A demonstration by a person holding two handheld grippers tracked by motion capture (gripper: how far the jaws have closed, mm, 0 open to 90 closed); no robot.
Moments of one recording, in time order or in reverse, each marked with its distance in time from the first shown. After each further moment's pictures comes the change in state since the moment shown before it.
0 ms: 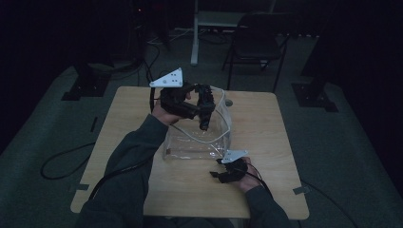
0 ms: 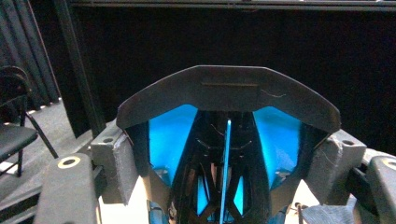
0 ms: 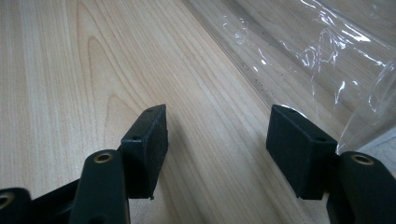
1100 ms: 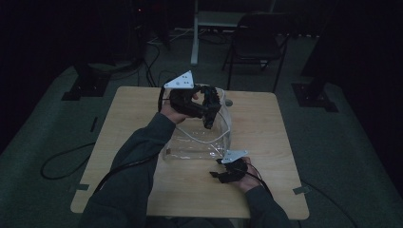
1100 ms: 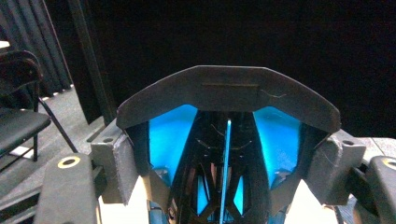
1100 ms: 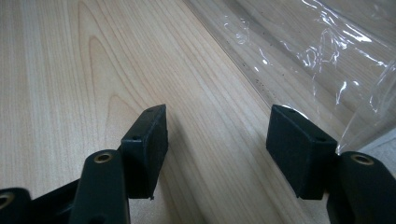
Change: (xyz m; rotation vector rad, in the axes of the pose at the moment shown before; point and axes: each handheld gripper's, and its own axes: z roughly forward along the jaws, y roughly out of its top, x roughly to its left) left arm 0.016 -0.018 0.029 0.056 0.039 0.008; right arm 0.000 0.000 0.000 0.000 0.004 -0.003
